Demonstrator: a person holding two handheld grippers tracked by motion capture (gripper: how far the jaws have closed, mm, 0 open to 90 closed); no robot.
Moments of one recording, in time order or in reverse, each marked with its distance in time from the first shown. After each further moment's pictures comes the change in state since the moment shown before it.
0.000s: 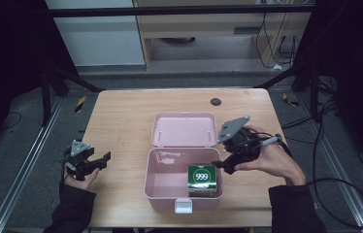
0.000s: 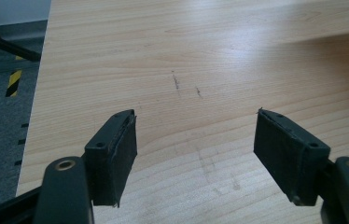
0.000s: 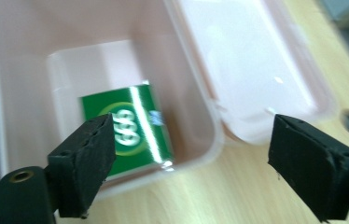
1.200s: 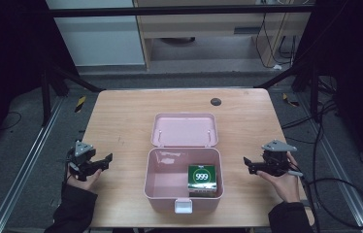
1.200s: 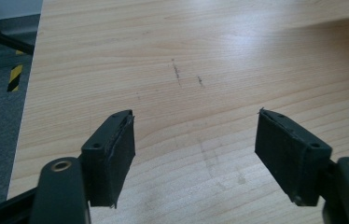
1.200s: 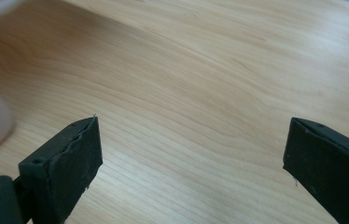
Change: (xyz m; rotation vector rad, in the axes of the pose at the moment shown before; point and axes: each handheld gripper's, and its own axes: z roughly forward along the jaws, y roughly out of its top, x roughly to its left) left arm -0.001 -0.006 0.010 0.039 0.016 0.020; right arm -0.022 -0.180 0.061 -0.159 -0.433 0.621
